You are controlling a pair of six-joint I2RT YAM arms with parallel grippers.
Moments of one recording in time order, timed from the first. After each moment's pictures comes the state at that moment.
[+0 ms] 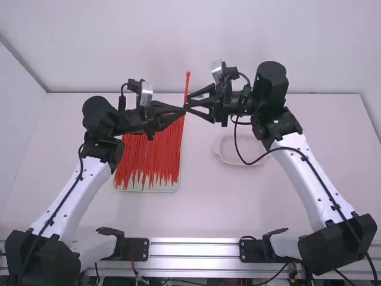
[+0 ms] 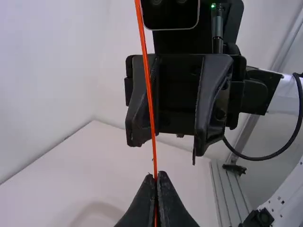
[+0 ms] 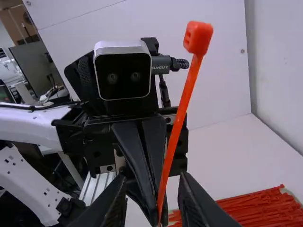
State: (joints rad) left arm -0.15 1.23 0.98 0.50 1.17 -0.44; right arm 0.34 1.44 1.38 -0.01 -1.24 0.18
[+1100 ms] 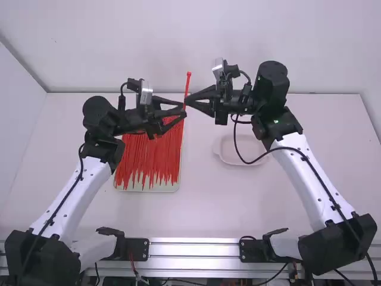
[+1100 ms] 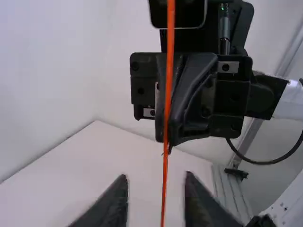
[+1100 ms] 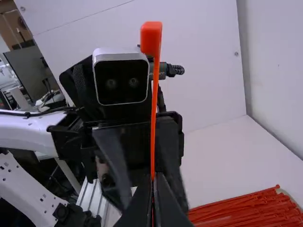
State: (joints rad) left arm -0.15 1.23 0.98 0.49 1.14 -0.46; right arm 0.33 1.44 1.38 0.02 -1.22 0.21
